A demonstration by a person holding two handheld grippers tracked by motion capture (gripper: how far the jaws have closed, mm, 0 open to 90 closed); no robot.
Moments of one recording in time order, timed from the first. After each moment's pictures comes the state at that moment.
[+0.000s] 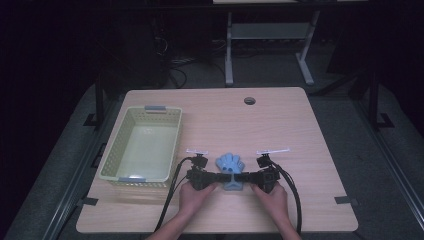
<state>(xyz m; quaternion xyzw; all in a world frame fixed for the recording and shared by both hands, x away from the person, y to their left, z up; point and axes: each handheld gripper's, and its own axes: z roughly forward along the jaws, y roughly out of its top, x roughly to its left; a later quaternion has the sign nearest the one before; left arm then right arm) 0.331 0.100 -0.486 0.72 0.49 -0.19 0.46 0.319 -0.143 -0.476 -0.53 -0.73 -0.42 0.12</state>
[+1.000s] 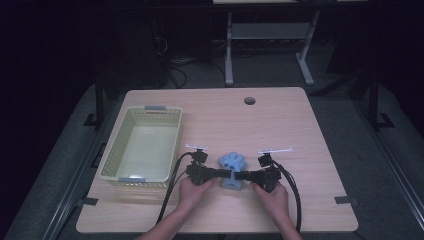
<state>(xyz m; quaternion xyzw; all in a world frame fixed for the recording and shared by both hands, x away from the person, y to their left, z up) 0.339 0.101 -0.473 0.73 0.46 -0.18 0.47 0.315 -0.146 -0.466 -0.52 -0.72 -0.44 0.12</state>
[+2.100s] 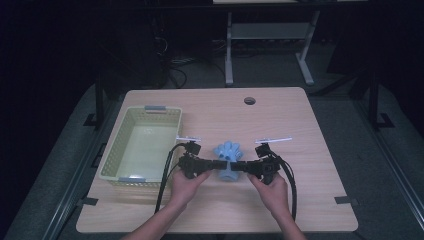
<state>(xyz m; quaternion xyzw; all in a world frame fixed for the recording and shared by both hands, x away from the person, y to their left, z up) 0.338 0.118 -0.426 0.74 0.43 -0.16 0.50 0.317 -0.131 -0.415 -0.49 -0.73 -0.46 0.09</state>
